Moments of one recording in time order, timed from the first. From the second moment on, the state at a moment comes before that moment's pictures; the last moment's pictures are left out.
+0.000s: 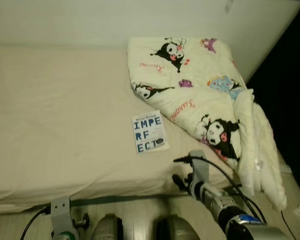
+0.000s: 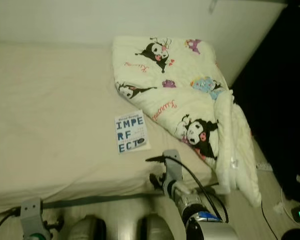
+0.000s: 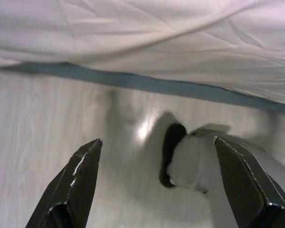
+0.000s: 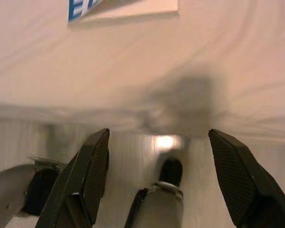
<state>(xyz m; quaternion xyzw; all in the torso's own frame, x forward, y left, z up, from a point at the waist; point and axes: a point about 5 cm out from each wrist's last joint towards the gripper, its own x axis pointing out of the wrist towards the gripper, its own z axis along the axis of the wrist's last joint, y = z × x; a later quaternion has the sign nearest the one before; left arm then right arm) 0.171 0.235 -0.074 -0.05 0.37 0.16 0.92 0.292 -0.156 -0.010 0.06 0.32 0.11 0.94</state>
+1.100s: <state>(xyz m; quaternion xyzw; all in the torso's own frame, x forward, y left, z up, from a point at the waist) 0.125 0.258 -0.071 0.06 0.32 0.11 0.94 0.400 -0.130 0.172 0.20 -0.01 0.22 0.95</state>
